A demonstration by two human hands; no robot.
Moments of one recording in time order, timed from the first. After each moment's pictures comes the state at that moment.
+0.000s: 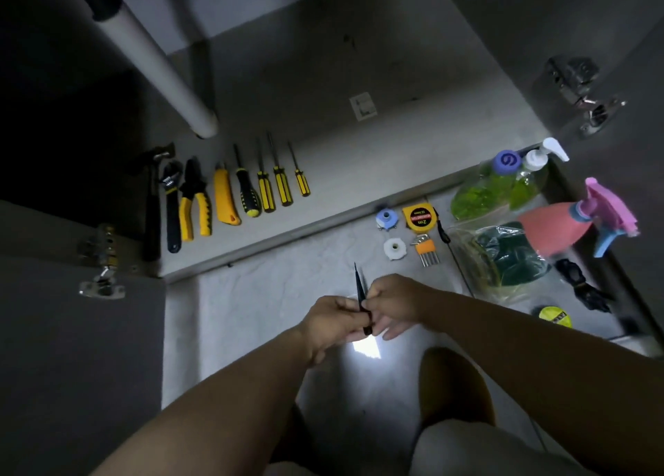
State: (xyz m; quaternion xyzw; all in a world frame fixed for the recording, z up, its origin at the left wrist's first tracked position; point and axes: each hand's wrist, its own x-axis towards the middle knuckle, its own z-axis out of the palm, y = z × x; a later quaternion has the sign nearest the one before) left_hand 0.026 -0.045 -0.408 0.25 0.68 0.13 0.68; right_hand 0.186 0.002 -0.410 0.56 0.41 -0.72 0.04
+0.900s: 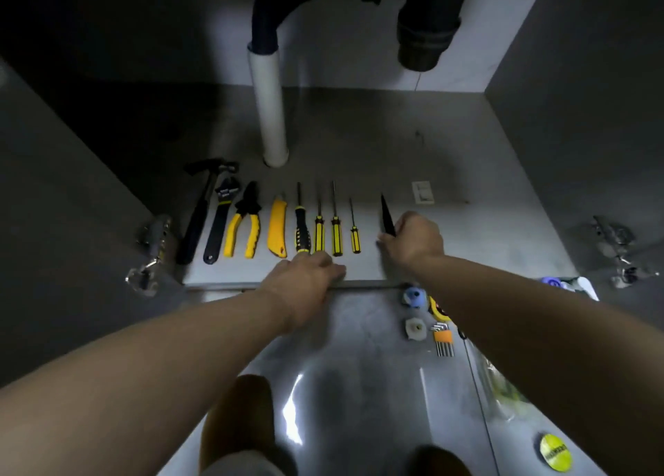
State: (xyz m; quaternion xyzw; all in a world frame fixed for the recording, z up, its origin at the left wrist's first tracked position) left_hand -0.089 0.041 -0.317 0.77 0.60 -0.07 0.22; right_hand 0.095 0.151 -0.329 0.72 0.64 -0.25 -0.09
